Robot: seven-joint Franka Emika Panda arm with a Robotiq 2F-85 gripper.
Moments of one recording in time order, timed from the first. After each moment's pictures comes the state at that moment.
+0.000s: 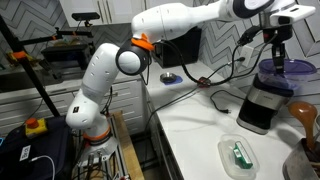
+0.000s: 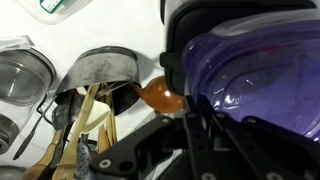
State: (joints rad) arm -0.27 0.59 -0.28 -0.75 -0.04 1.74 0.62
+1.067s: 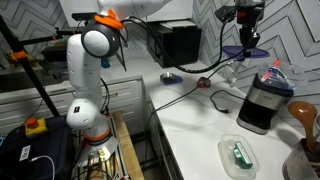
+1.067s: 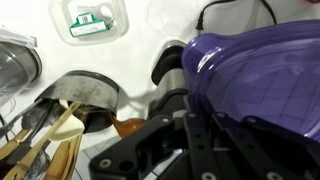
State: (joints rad) arm -0.24 0.23 -0.21 -1.10 0.00 1.59 0.20
